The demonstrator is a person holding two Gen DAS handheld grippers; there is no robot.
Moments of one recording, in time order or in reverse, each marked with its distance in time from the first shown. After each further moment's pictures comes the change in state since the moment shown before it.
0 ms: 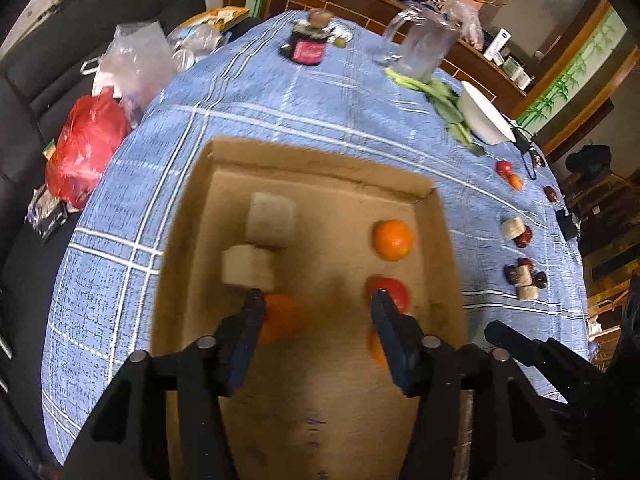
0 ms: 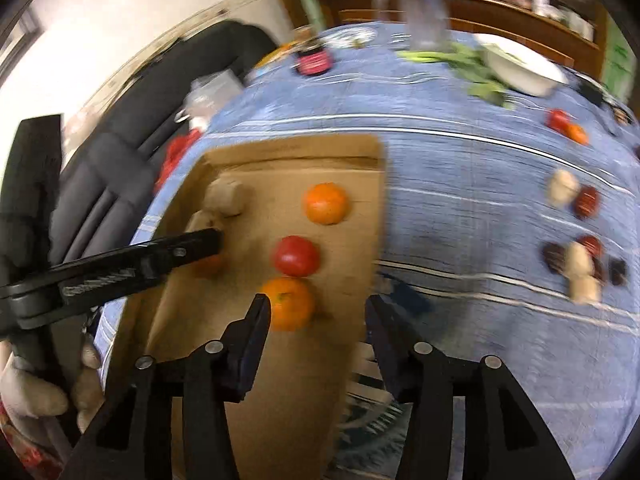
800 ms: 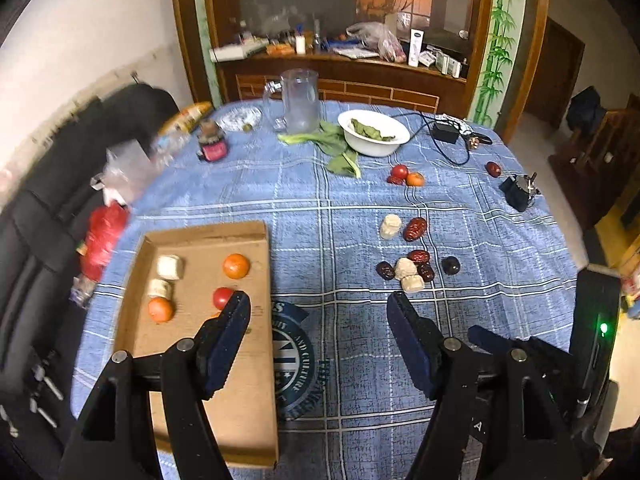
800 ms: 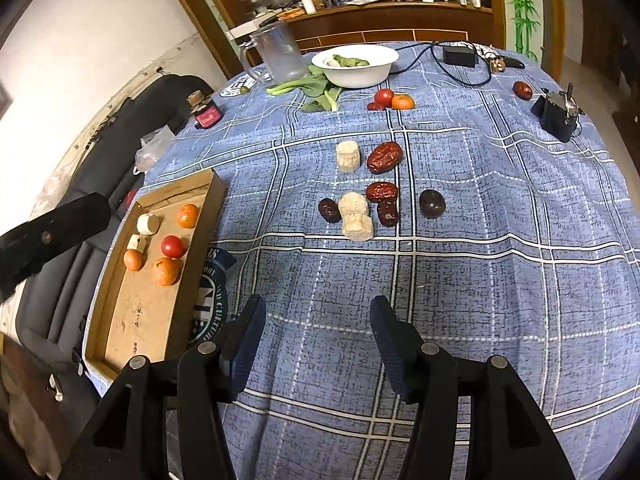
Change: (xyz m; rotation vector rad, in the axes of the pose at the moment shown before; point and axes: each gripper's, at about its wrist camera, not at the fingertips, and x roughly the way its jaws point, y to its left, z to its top) left arm -0.089 -0.224 -0.067 0.251 -0.232 0.194; right arm -0.111 -0.136 -0.050 0.126 -0.084 -0.054
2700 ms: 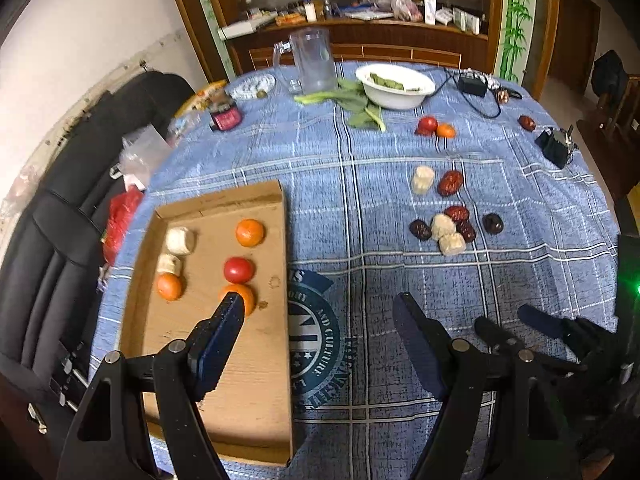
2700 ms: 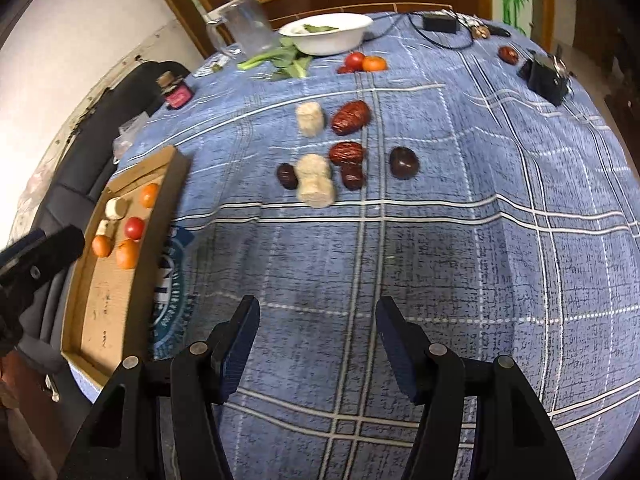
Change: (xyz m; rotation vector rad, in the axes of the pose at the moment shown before) left arm 0.051 -0.003 -0.019 0.046 0.131 0.101; right arm 0.033 -0.034 -0.014 0.063 0.075 -0.053
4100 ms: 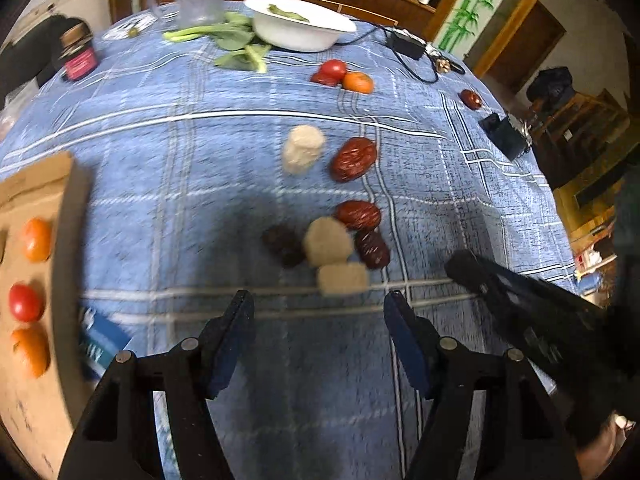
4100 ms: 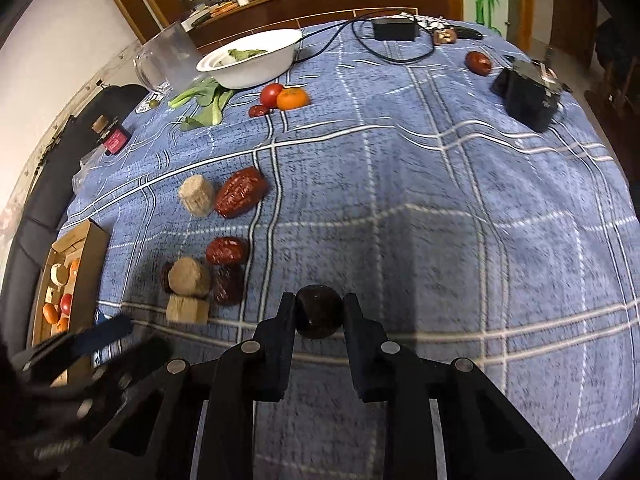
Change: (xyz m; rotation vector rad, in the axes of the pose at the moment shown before) left arm 0.123 -0.083 0.034 -0.022 0.135 -0.397; right arm 0.032 -0.075 0.069 0.045 -0.041 -0.064
